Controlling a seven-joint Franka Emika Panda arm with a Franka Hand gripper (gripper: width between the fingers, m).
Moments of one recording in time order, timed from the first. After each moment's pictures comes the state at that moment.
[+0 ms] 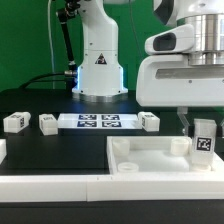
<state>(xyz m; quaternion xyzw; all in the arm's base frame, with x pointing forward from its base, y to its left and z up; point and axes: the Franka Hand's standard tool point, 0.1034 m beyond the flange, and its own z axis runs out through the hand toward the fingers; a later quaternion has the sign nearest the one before) 0.633 0.118 0.080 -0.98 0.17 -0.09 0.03</state>
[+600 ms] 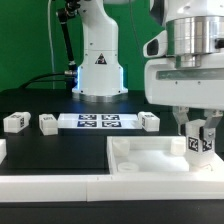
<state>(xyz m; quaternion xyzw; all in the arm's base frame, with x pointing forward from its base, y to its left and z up) 0.627 0.106 0.077 -0.80 0.59 -0.05 0.07</state>
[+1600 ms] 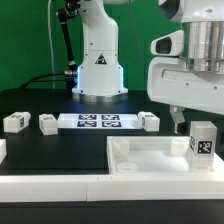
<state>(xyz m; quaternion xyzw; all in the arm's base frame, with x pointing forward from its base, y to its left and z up) 0.626 0.120 0.074 -0.92 0.39 -0.03 0.01</state>
